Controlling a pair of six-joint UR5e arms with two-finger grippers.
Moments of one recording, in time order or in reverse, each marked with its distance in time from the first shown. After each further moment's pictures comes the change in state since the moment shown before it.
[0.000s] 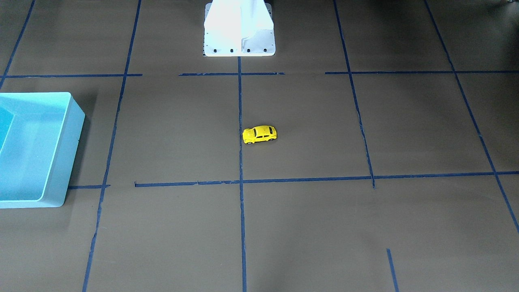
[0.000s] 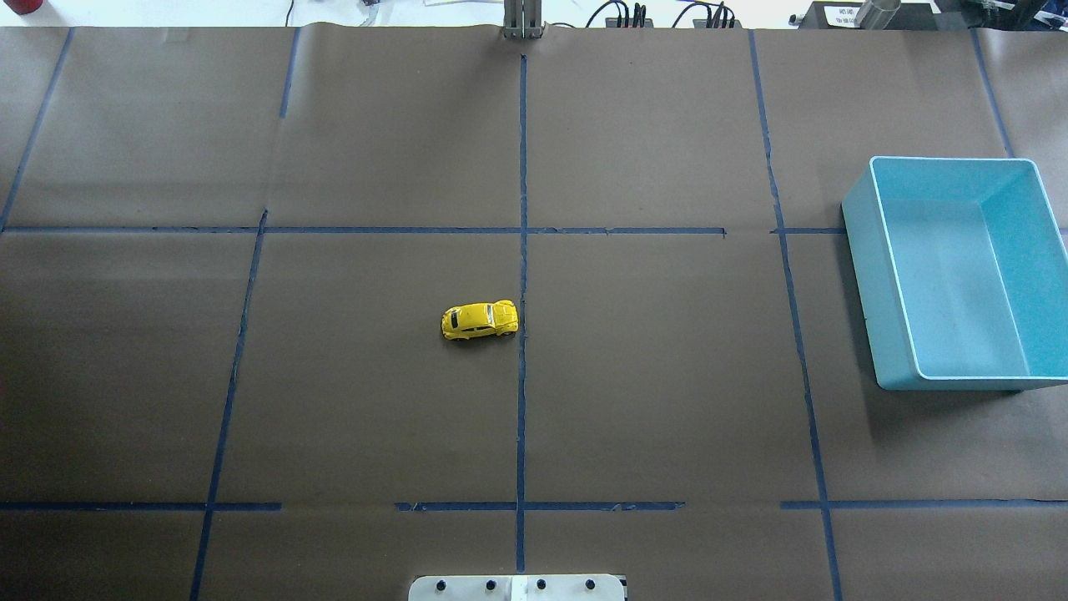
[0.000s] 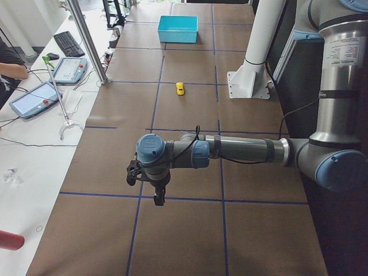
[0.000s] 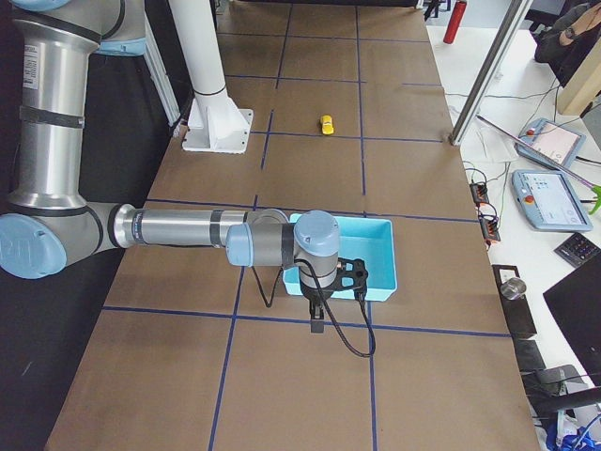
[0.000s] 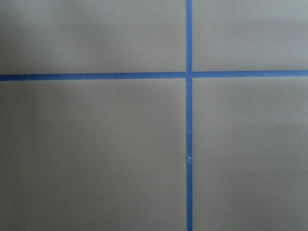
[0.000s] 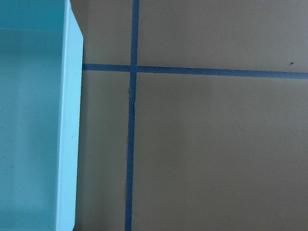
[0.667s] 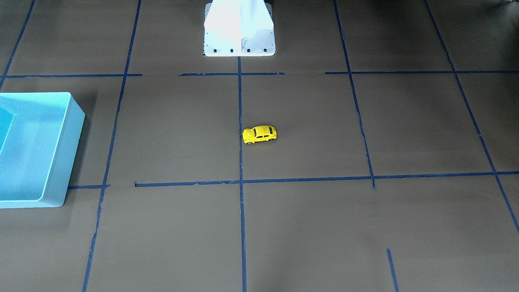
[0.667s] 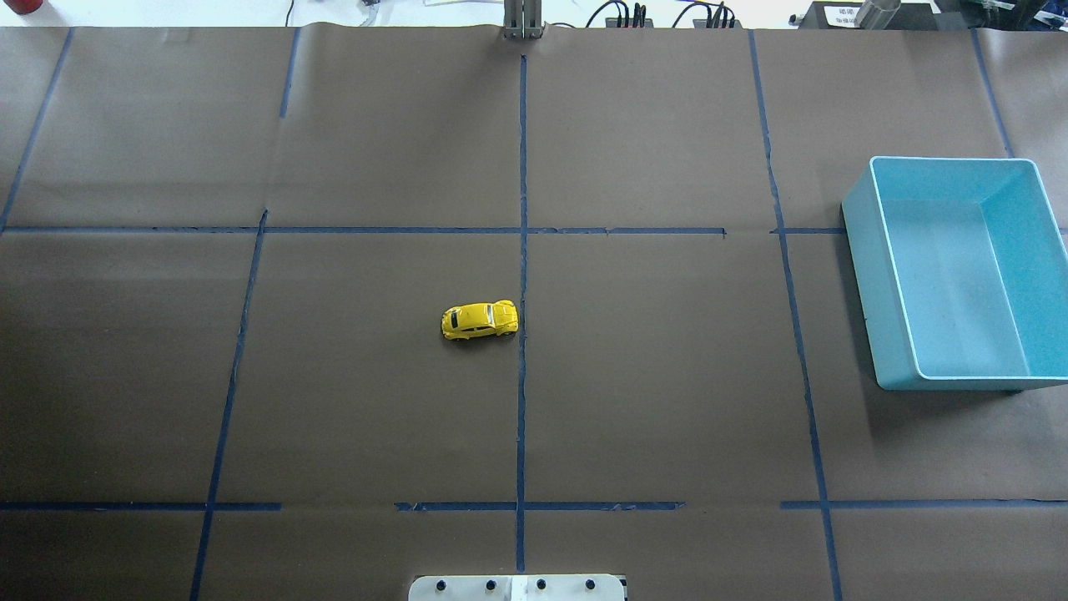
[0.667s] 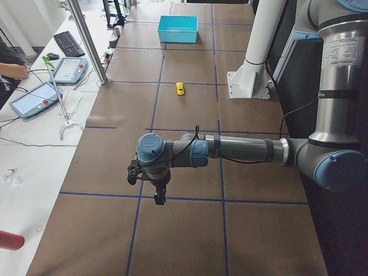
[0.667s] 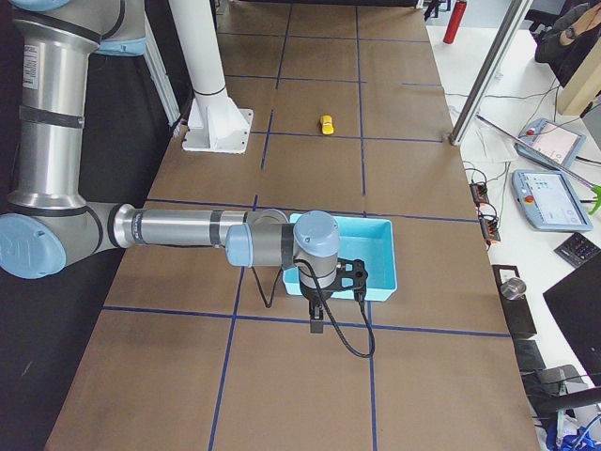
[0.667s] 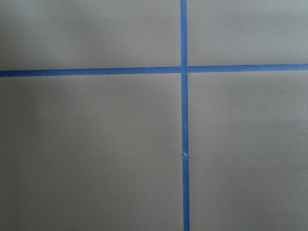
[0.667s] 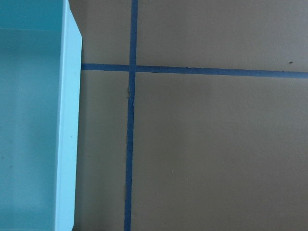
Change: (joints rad) left arm 0.020 -0.002 -0.003 0.004 0.019 -0.006; right arm 0.000 -0.001 0.000 0.000 -0.002 0.002
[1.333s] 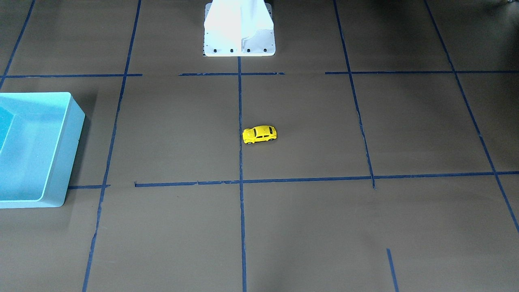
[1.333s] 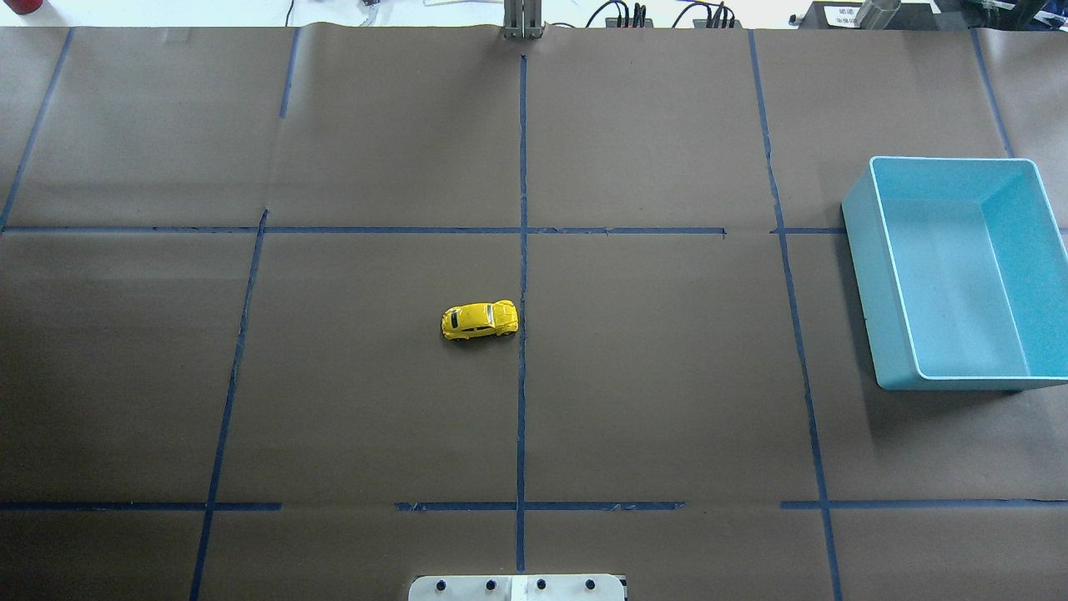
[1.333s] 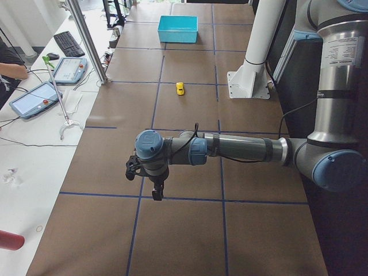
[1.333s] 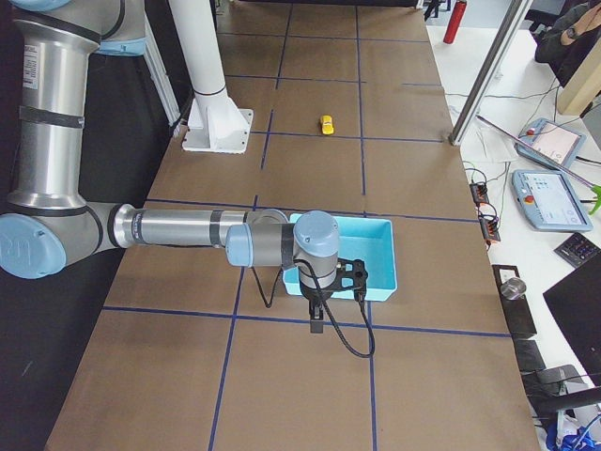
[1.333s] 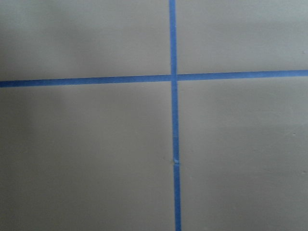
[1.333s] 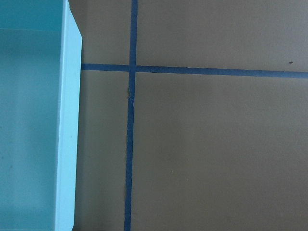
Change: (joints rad) left arm 0.003 -0.009 -0.014 -0.021 -0.046 0.000; right arm 0.000 0.000 0.000 0.000 0.000 0.000
